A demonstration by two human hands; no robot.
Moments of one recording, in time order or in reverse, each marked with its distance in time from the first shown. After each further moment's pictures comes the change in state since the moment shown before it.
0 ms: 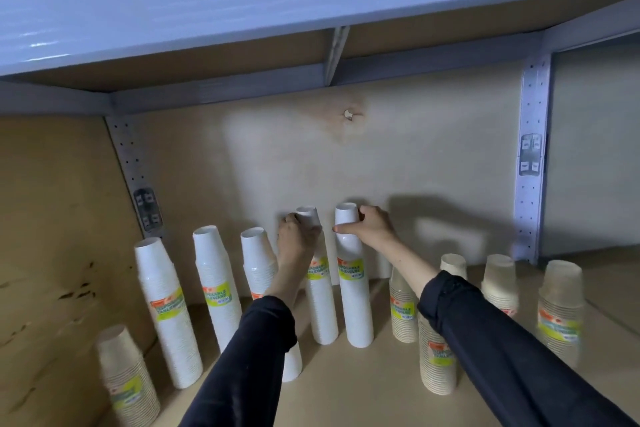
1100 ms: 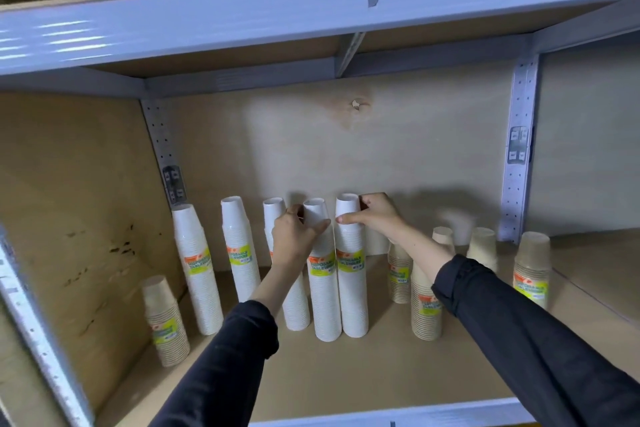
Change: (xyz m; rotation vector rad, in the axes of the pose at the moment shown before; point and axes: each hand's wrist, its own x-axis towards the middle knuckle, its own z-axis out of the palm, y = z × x) left_hand -0.079 -0.017 -0.052 -0.082 0.065 0.163; right_hand -0.059 -0.009 -0.005 0.137 -0.094 -0.070
